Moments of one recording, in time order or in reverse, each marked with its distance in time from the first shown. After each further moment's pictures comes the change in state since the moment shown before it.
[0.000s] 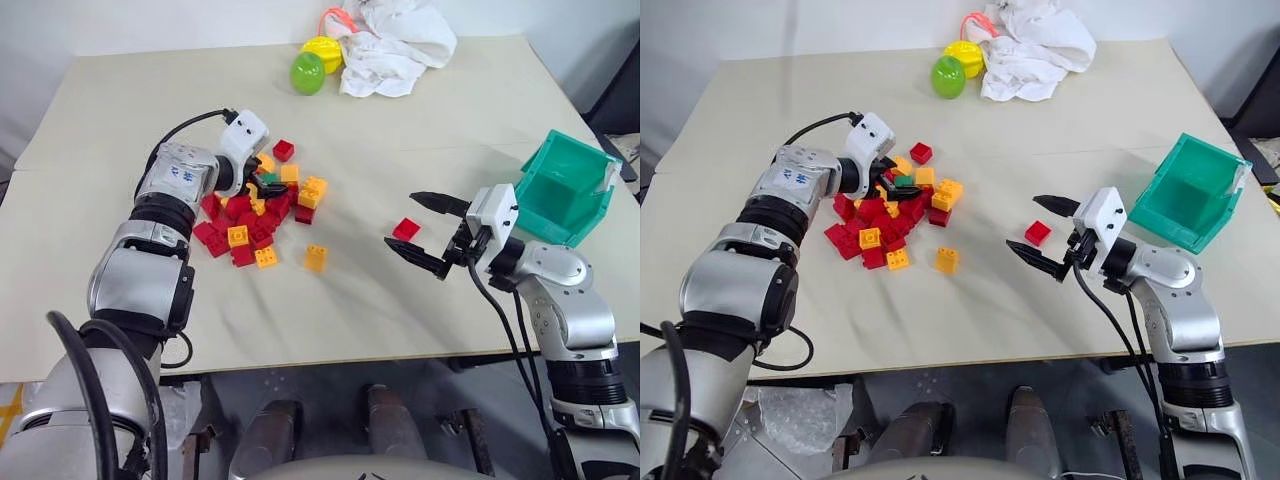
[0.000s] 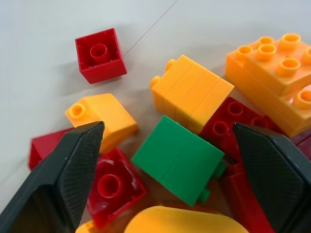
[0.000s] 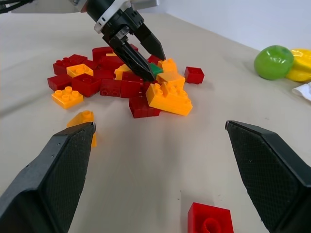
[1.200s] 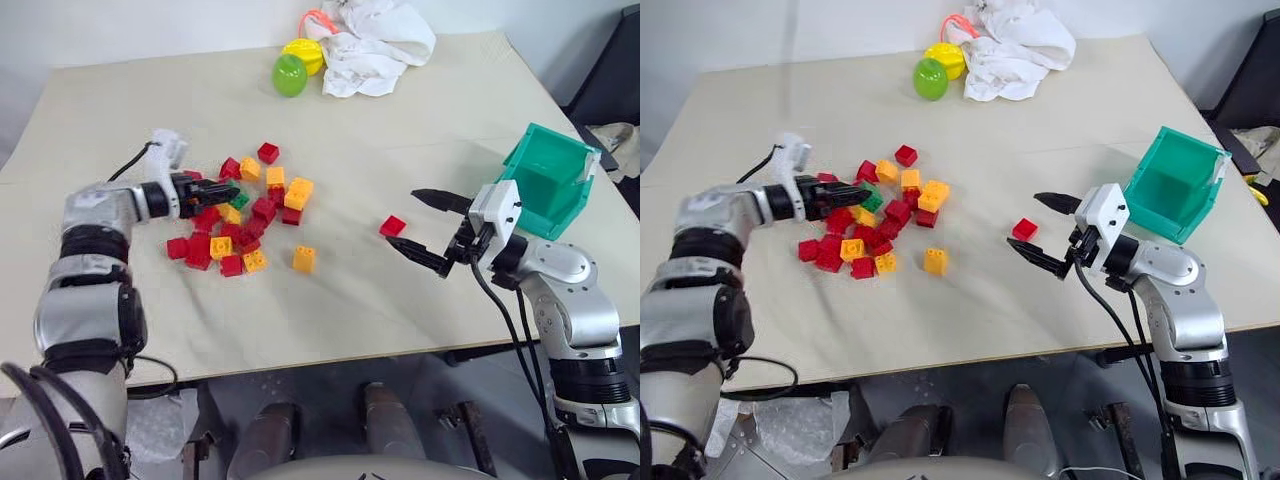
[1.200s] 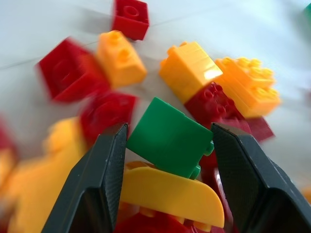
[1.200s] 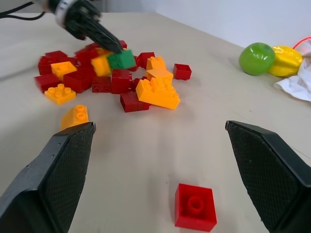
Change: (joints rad) left arm 0.270 0.217 0.347 -0.209 -0.293 0.241 -0.304; right arm -0.011 -0.011 -0.008 -0.003 0.005 0.018 0.015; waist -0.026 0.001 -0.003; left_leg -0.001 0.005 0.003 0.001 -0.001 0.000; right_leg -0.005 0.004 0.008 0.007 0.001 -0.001
